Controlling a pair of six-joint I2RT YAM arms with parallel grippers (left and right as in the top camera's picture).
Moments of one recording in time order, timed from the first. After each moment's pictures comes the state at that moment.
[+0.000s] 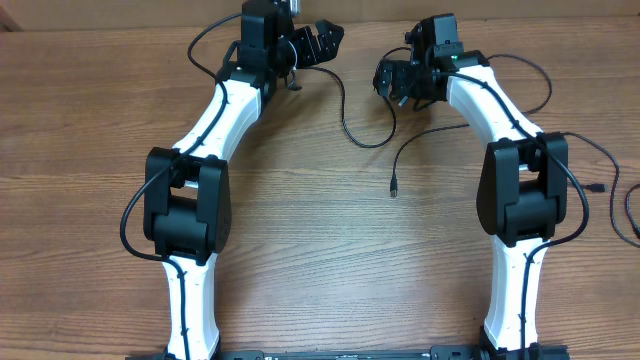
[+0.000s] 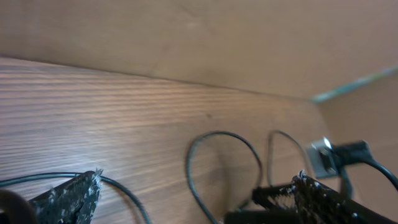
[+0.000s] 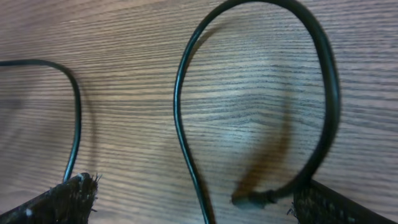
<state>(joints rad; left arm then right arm) -0.23 2.26 1.81 -0.03 0.47 -0.55 0.16 2.32 1.90 -0.60 -0.21 0.22</state>
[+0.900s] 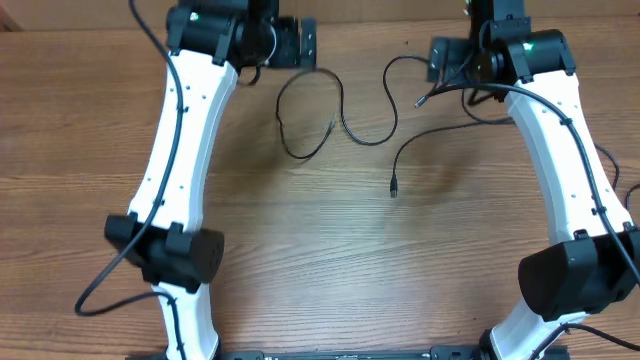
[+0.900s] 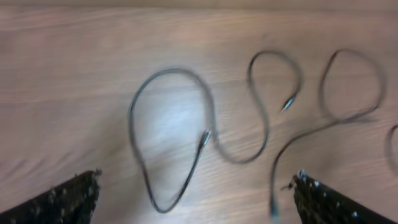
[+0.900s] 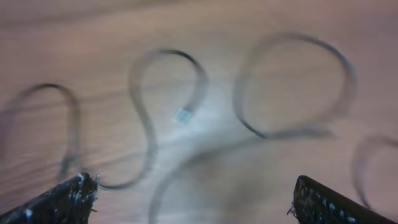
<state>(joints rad) -0.29 2.07 2.40 -1.28 0.11 -0.25 0.15 1.86 1.91 -1.07 0.19 0.29</state>
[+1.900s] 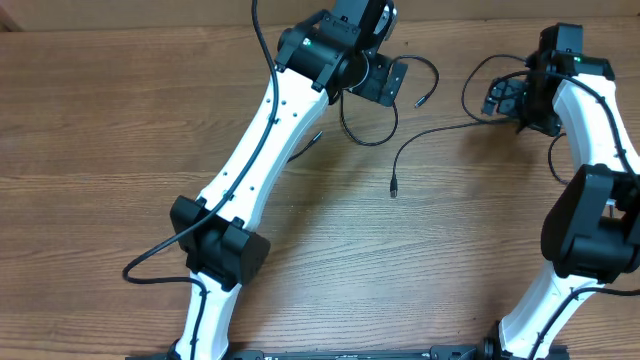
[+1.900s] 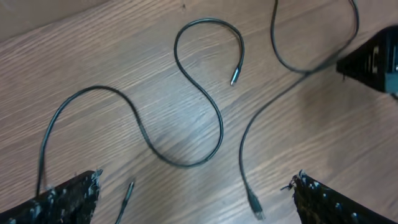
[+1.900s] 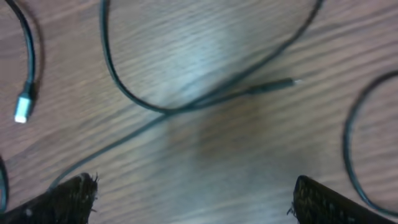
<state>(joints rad) -0.55 2.20 2.41 -1.14 0.04 -0.13 -0.19 2.06 1.73 -0.93 -0.03 0.18</state>
